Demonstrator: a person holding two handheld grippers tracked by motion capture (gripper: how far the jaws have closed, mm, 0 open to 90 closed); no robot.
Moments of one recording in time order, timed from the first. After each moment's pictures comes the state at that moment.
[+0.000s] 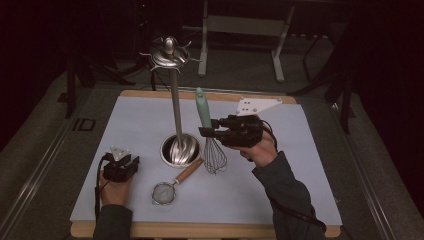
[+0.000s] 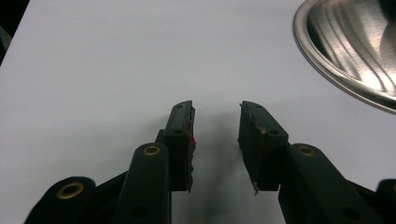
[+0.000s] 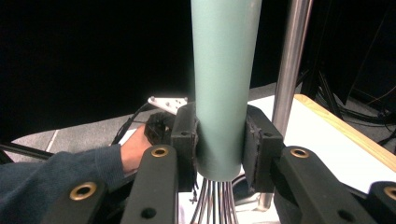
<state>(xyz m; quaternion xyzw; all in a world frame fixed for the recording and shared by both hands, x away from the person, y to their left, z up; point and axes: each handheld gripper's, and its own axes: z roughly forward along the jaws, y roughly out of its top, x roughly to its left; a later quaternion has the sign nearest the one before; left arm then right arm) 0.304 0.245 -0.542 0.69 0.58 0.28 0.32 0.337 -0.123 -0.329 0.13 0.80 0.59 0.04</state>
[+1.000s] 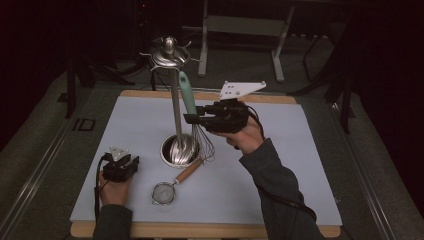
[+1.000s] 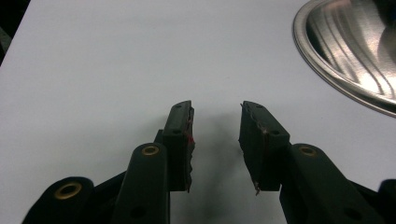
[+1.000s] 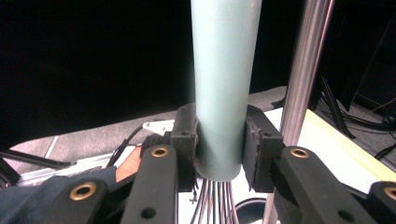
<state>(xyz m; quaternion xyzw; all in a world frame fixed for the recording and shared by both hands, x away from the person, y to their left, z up) 0.303 0.247 -0.542 0.69 0.58 0.28 0.32 0.355 -0.087 -0.306 0.13 0.80 0.59 0.04</state>
